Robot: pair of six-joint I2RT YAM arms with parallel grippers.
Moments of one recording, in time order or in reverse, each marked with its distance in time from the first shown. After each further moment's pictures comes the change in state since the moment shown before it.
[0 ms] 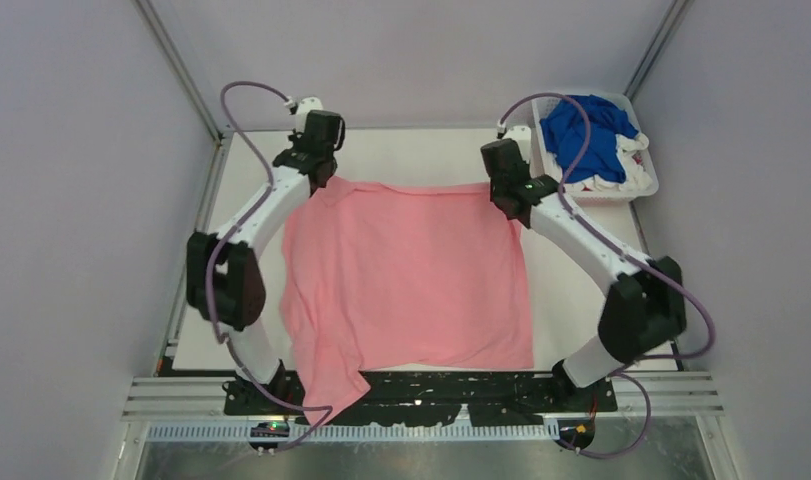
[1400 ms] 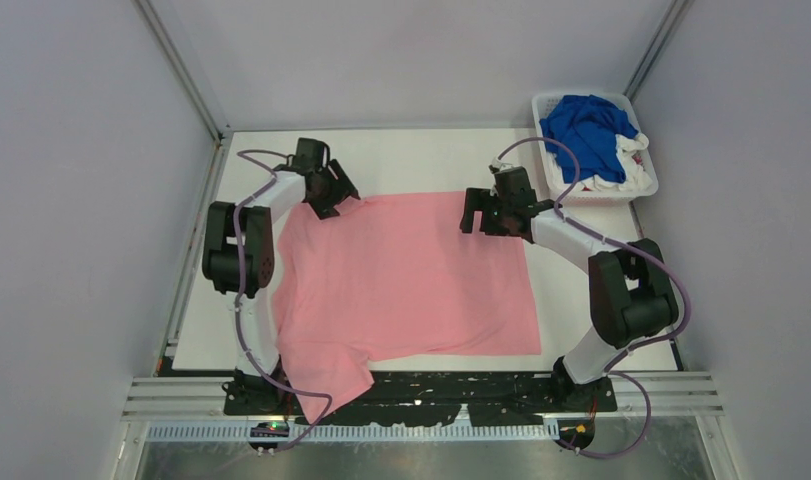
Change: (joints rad) left arm 0.169 0.423 0.022 -0.027 0.749 -0.430; right arm -0.163 0.206 -0.256 0.285 -0.671 0.071
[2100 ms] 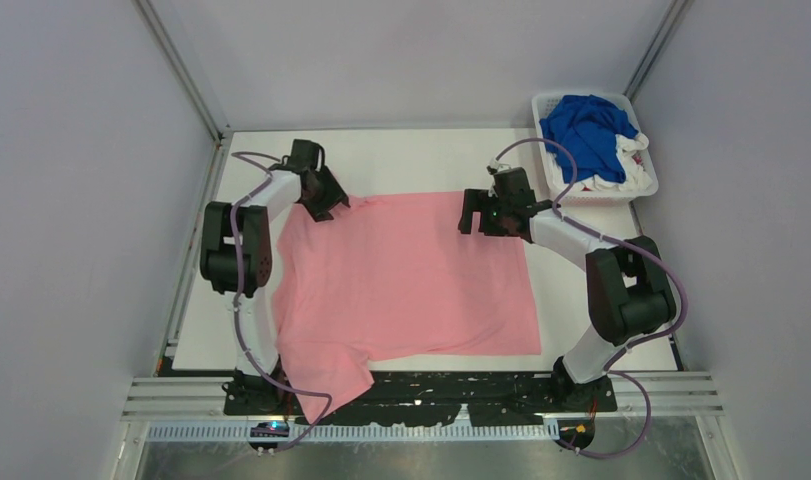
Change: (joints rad) left arm 0.022 -0.006 -0.012 -0.077 -0.035 0.016; right arm 0.000 0.022 -0.001 0.023 -0.029 -0.013
